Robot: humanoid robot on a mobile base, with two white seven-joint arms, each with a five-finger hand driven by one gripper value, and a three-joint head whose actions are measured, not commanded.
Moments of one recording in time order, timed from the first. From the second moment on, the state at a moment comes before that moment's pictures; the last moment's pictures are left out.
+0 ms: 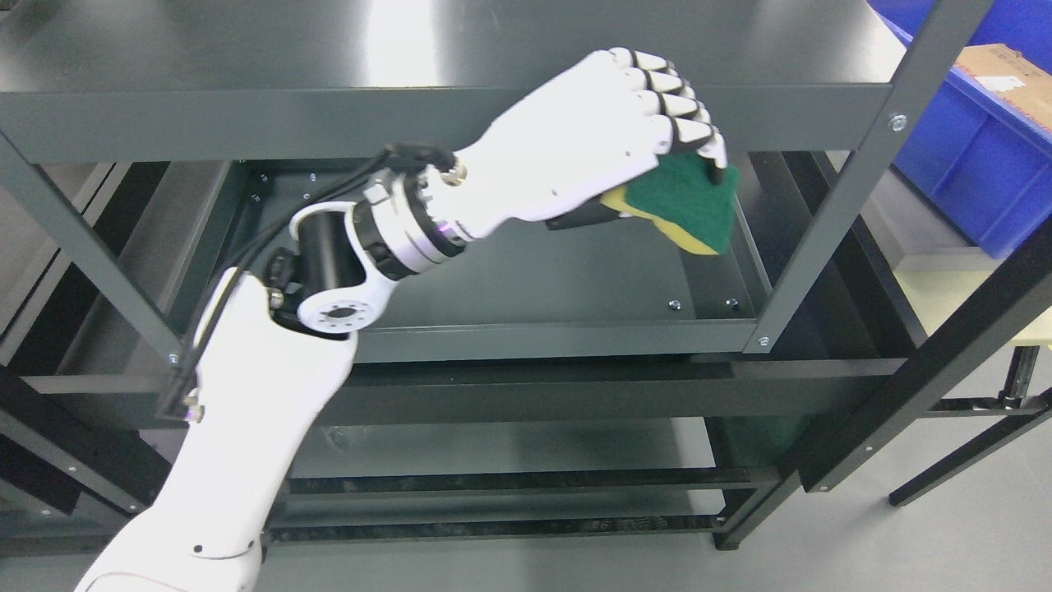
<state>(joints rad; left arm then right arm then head) -0.89 0.07 -0.43 -1.59 -0.71 -0.69 -0.21 -0.07 0.00 -0.21 0.00 -0.11 0.08 -0.04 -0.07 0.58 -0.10</state>
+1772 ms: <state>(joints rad) -0.26 0.00 -0.08 -1.57 0.07 -0.15 -0.08 -0.07 0.00 -0.21 0.00 -0.11 0.08 -0.04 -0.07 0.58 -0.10</state>
